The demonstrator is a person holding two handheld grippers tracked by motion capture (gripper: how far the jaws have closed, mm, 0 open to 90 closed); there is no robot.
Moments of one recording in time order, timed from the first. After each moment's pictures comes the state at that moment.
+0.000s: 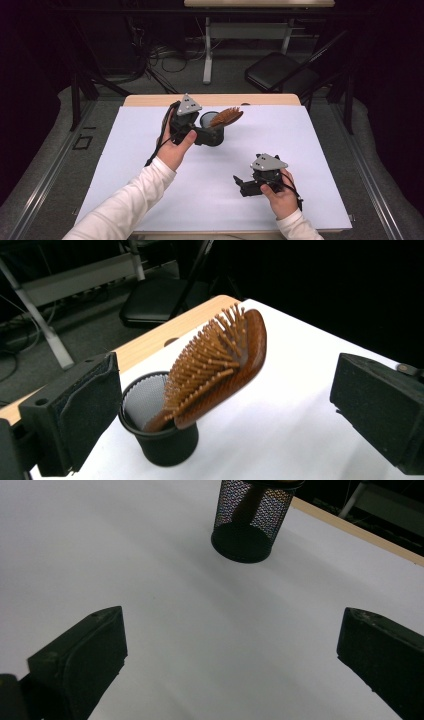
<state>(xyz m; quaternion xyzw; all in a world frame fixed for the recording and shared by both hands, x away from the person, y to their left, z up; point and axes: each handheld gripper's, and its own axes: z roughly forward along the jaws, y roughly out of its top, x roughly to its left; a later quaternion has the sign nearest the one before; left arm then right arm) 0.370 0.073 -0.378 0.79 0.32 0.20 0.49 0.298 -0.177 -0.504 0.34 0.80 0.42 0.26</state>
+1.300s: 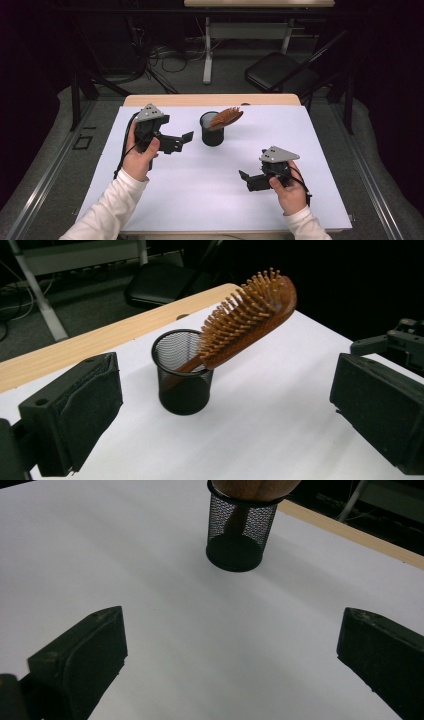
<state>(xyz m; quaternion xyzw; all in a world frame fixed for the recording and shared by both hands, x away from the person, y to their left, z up) 0.353 0.151 -0.387 0.77 0.36 0.16 0.50 0.301 -0.193 -0.477 0.36 0.80 0.43 0.24</state>
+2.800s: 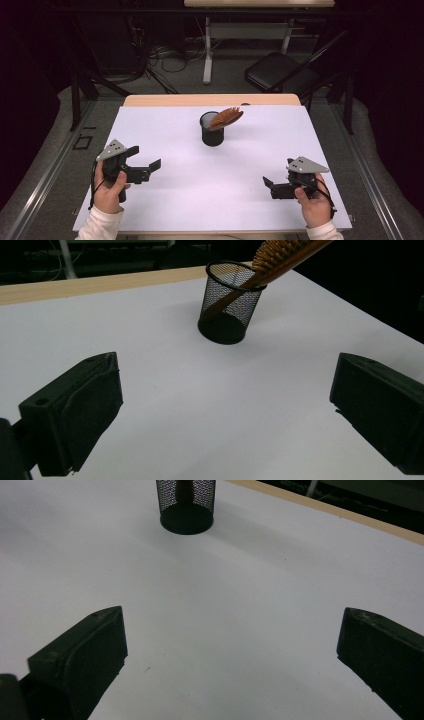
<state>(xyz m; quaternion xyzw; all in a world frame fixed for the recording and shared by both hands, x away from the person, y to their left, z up) 0.306 0.235 -0.466 0.73 0.42 0.16 0.51 0.275 -0.252 -0.491 0.41 0.77 0.41 0.26</state>
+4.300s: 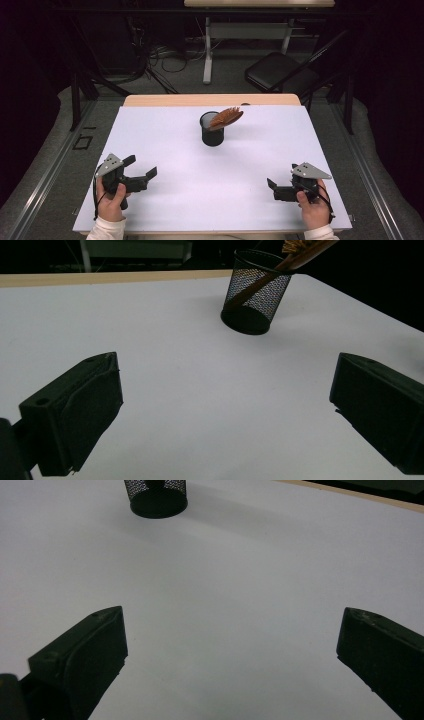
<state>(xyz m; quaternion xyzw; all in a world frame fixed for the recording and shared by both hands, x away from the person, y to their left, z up) 0.300 0.250 -0.518 0.70 0.43 0.19 0.53 0.276 -0.269 -0.525 0.45 0.74 0.42 0.27</state>
